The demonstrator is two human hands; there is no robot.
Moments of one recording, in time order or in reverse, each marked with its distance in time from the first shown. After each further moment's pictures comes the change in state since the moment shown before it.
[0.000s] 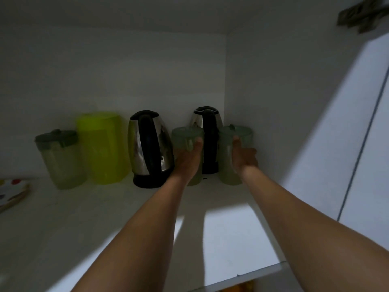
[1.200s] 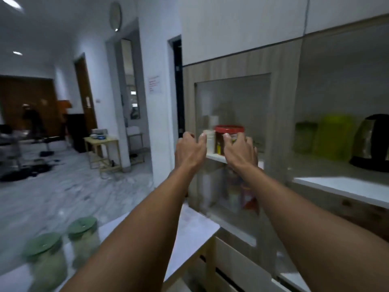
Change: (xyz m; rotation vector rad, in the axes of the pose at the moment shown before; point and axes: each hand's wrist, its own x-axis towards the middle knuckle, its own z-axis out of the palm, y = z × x) left_hand -0.632 0.069 -0.425 0.629 1.069 -0.006; right_hand -0.698 -0.033 -0.015 -0.122 -0.812 -0.805
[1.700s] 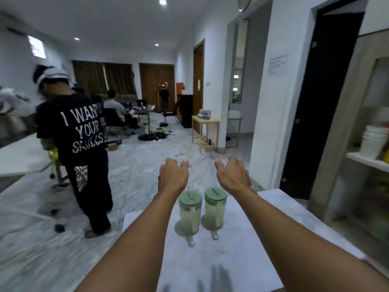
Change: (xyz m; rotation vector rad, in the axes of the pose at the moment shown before) left_hand -0.050 -0.286 -0.352 0.280 0.375 -0.556; right_hand -0.237 -0.227 0.284 0.057 -0.647 -0.268
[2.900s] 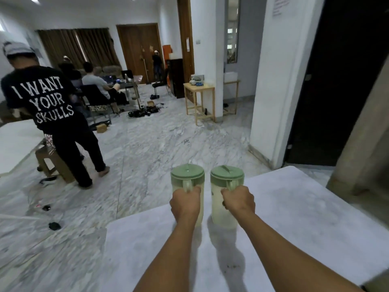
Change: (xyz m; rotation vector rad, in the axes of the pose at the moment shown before) left_hand 0.097 -0.071 0.167 -0.135 -0.089 -0.452; right_hand 0.133 0.110 0.142 0.216 -0.099 0.532
